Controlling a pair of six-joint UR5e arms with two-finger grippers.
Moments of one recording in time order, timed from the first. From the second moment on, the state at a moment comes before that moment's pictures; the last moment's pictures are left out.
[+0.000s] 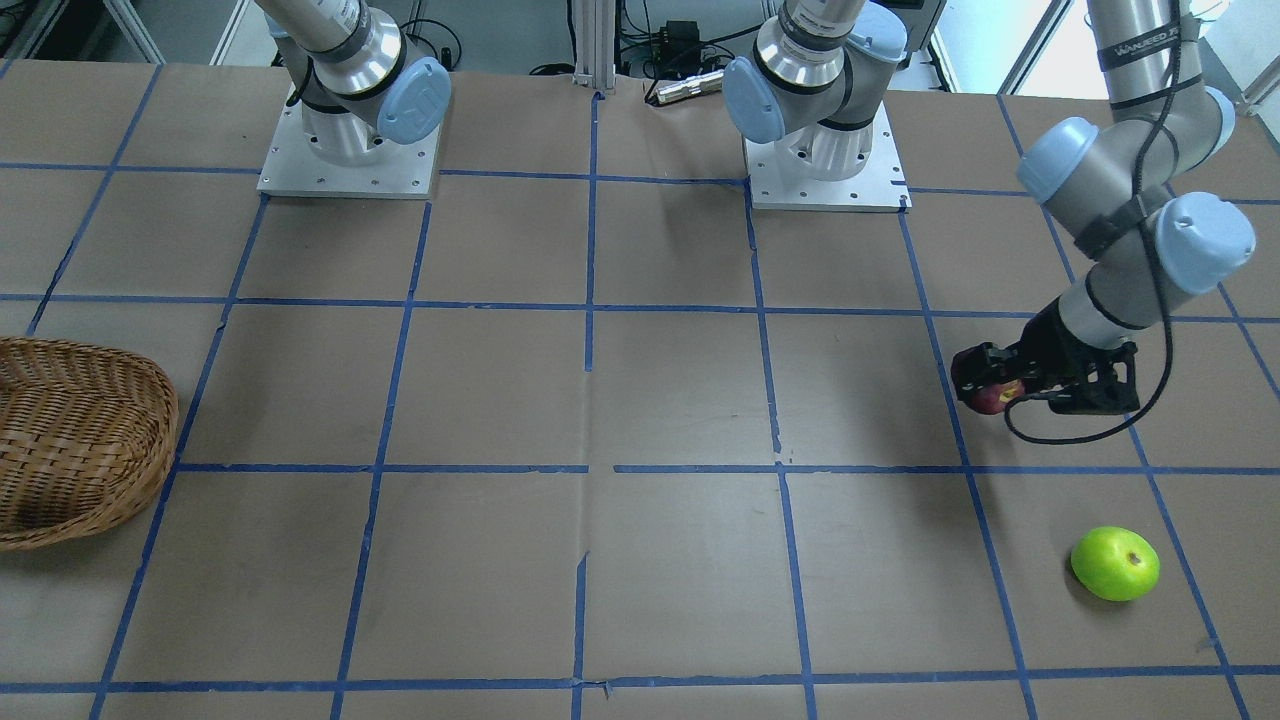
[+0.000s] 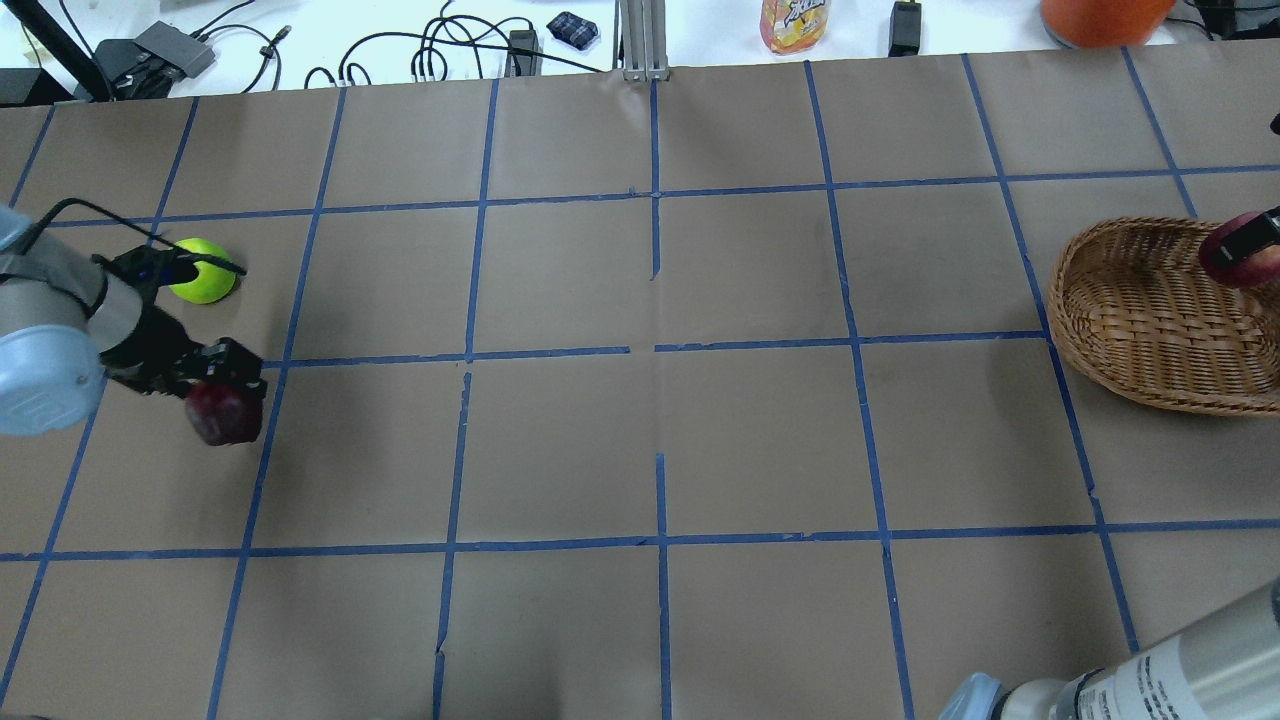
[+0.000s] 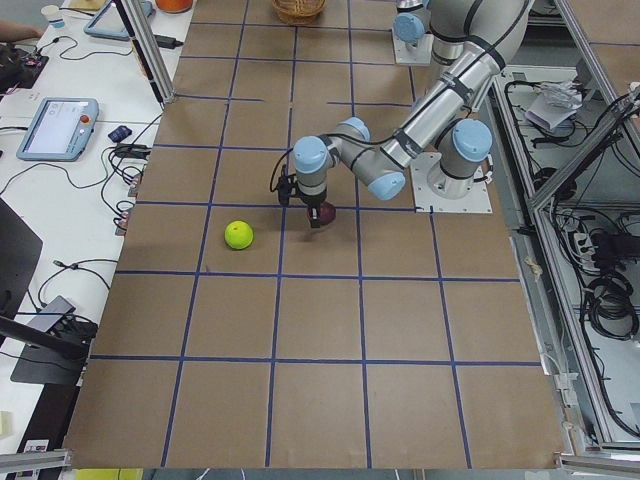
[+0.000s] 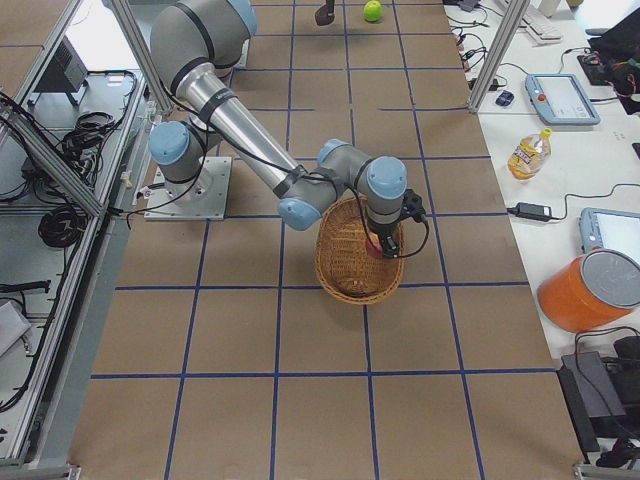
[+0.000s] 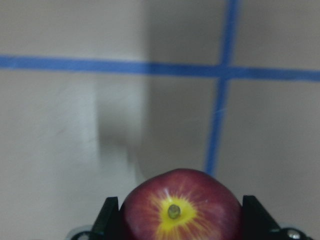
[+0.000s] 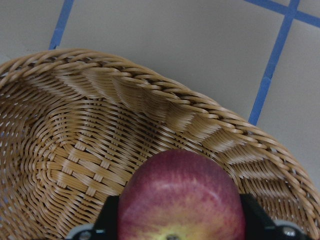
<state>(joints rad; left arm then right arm) -1.13 -1.78 -2.01 -0.98 1.50 0.42 0.86 -1.16 1.62 -2.09 -1.45 -1.05</state>
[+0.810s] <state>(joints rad) -1.69 -1.99 -1.74 -0.88 1.31 -0.28 0.90 -1.25 1.62 -1.92 -1.46 -1.04</state>
